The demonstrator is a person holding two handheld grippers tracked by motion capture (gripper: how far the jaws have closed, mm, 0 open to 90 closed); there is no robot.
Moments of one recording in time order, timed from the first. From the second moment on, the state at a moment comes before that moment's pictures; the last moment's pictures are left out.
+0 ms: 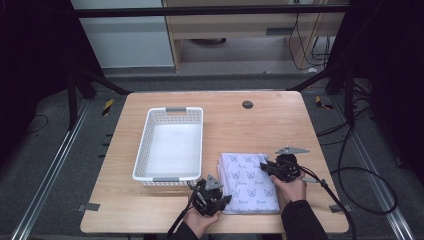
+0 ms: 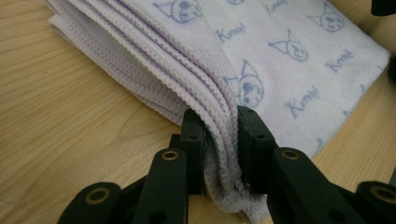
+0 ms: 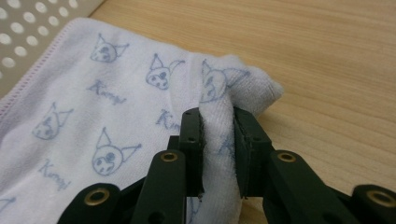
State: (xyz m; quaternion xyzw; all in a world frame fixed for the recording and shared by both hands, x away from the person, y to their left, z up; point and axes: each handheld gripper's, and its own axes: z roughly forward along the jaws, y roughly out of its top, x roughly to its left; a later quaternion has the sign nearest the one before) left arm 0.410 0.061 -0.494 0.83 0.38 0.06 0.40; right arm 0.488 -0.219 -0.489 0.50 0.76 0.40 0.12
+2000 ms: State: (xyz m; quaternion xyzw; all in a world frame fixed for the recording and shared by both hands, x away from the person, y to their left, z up) left arm 0.403 0.106 -0.372 0.79 0.33 0.16 0.49; right arm 0.463 -0.197 -0.362 0.42 0.71 0.51 0.24
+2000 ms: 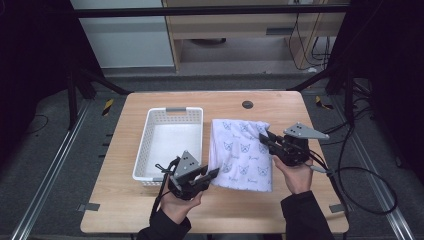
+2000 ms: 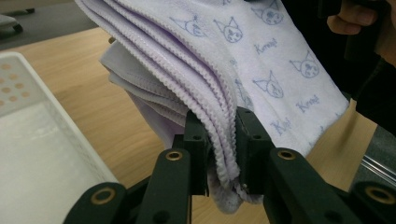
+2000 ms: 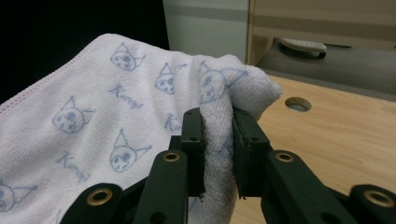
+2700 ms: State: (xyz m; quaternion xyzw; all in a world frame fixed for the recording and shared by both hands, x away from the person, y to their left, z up) left arm 0.410 0.128 -0.352 0.77 0.34 0.18 0.51; right arm 0.472 -0.170 -0.328 0.40 0.70 0.53 0.26
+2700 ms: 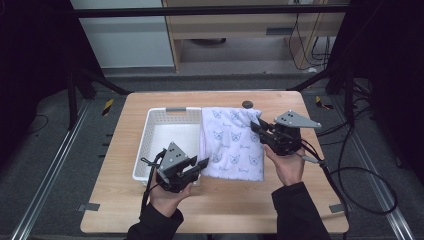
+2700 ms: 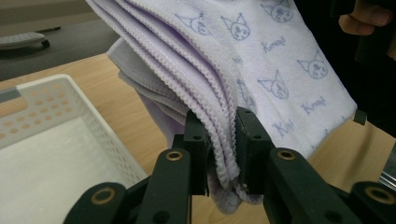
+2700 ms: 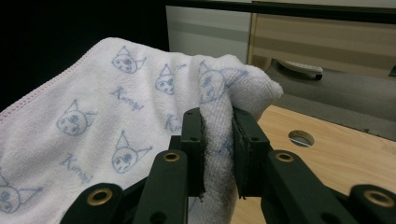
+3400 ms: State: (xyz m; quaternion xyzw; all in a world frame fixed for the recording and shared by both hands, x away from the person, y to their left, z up) left arm 0.414 0.165 -0.339 0.74 0.37 0.20 0.52; right arm 0.485 -0.133 -0.311 0.38 0.70 0.54 0.27
